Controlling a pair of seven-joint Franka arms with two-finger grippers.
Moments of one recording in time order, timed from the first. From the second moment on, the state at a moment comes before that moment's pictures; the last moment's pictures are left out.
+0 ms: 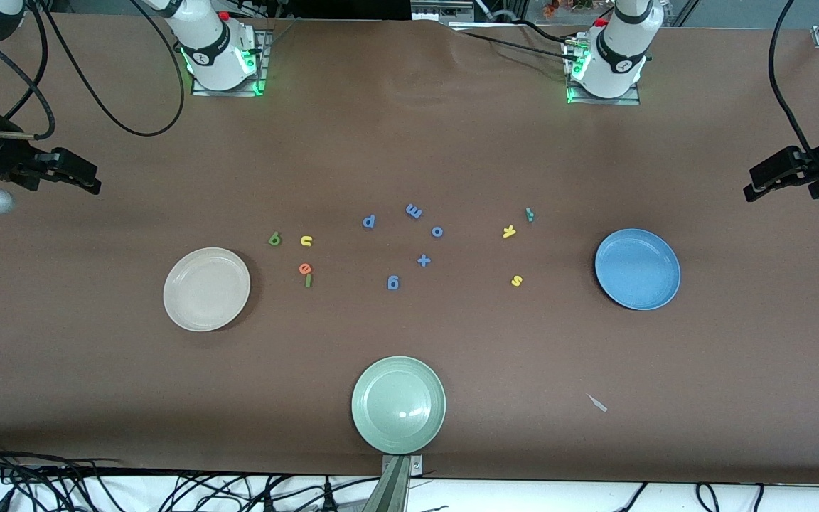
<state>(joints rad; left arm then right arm) -0.06 0.13 0.08 -1.36 -0.04 1.49 -0.07 0.13 0.08 -0.10 -1.53 0.00 1.57 0.08</state>
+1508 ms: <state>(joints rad) -0.06 0.14 0.08 -1.36 -0.04 1.49 -0.07 0.13 0.08 -0.10 -1.53 0.00 1.59 0.08</state>
